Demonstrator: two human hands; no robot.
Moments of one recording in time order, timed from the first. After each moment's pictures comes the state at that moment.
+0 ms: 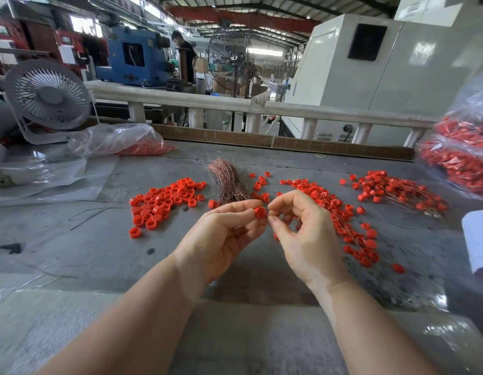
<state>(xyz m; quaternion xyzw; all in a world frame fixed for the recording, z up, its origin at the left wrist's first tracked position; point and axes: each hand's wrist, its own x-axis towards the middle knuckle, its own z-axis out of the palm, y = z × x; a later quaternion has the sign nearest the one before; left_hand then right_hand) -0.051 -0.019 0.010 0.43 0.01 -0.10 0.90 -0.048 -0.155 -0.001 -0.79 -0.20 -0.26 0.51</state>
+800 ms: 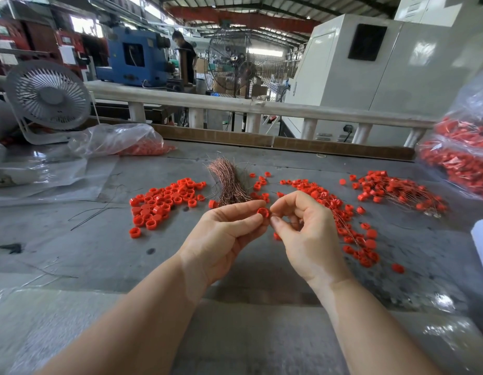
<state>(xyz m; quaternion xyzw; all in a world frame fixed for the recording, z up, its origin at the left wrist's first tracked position) -0.055 -0.024 0.009 0.47 0.00 -0.06 0.88 -0.048 -0.156 0.002 -0.79 -0.17 -0.25 0.53</state>
